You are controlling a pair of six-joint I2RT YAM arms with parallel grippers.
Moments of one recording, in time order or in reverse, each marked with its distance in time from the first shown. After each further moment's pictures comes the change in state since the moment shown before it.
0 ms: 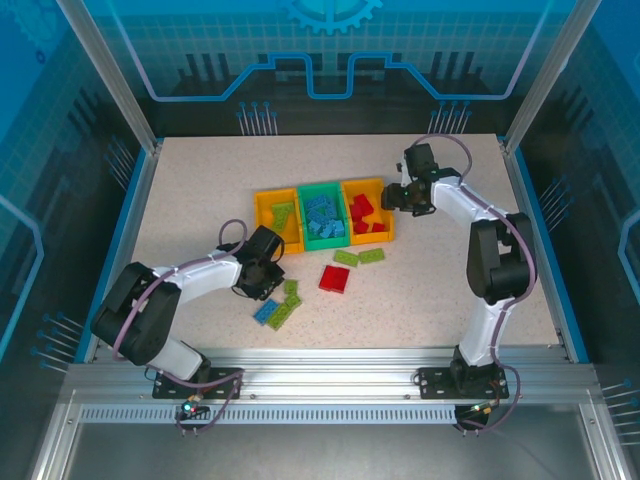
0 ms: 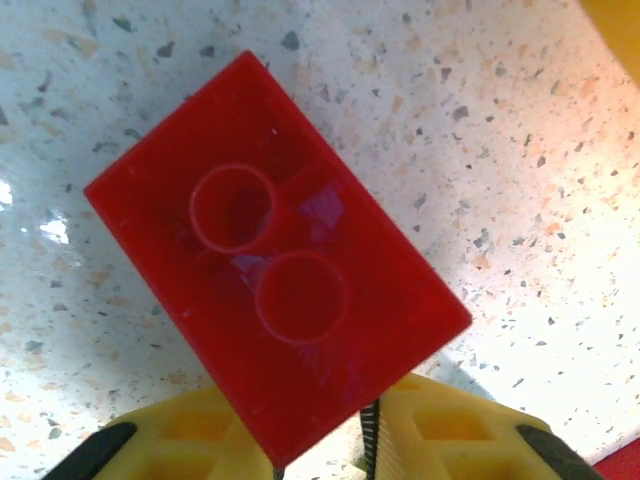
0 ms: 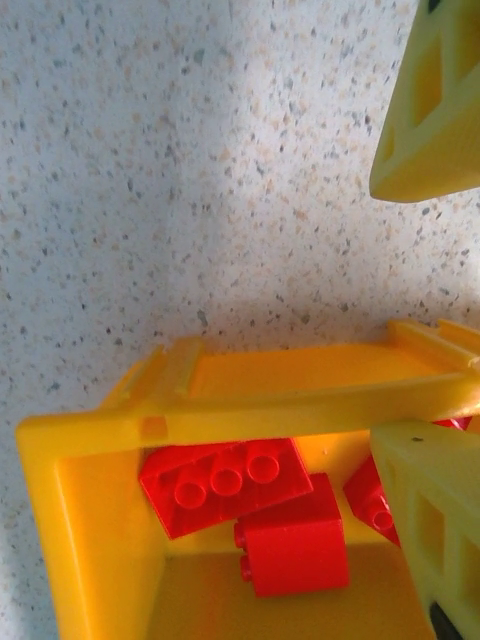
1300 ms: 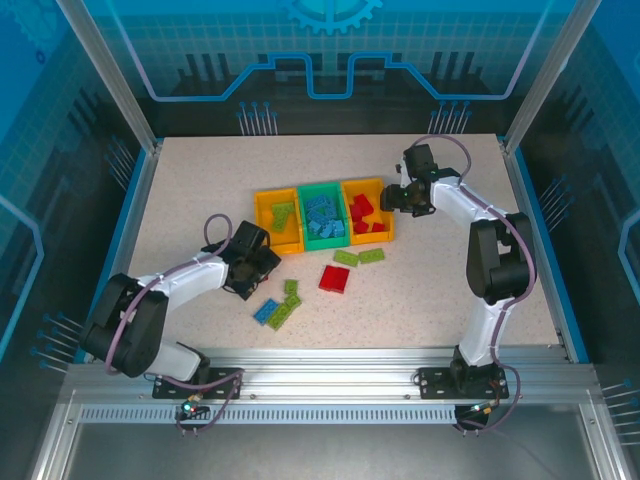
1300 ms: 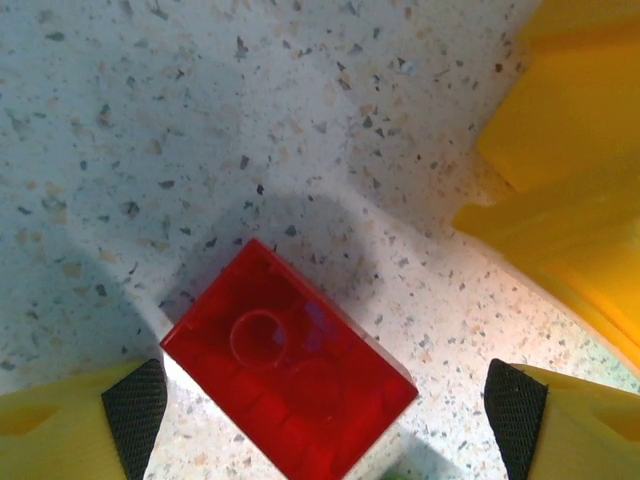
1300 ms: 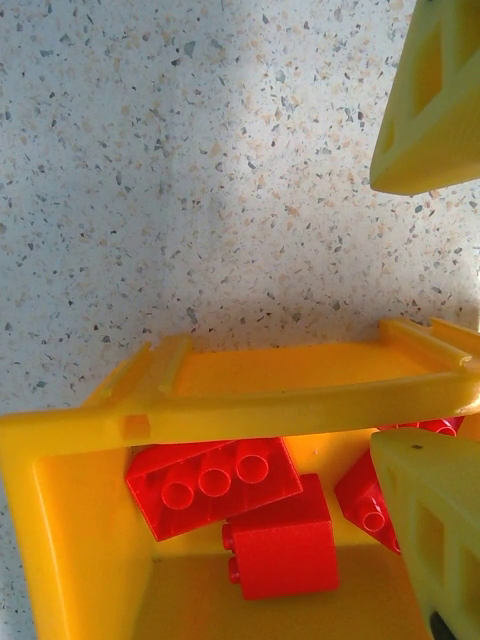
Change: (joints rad) left arm 0.095 -0.075 -0.034 0.056 -0.056 0.066; right arm 0.003 0.000 0.000 -0.017 -0.004 -0.004
